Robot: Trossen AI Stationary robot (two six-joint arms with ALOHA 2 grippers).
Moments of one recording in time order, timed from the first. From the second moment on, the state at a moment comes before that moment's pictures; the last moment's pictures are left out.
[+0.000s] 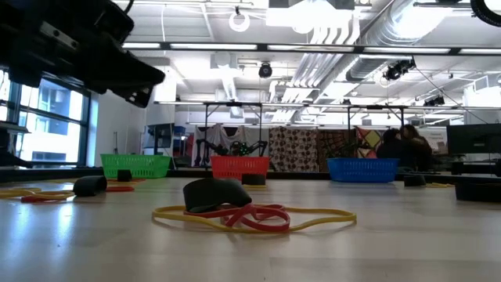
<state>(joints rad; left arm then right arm) -0.21 1.23 0.21 0.81 0.00 -0.07 0.79 1.57 0.87 -0.76 -0.19 0.83</state>
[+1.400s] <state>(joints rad) -0.20 1.51 0.34 0.99 0.10 0.00 0.79 1.58 0.89 -0.80 -0.22 0.79</state>
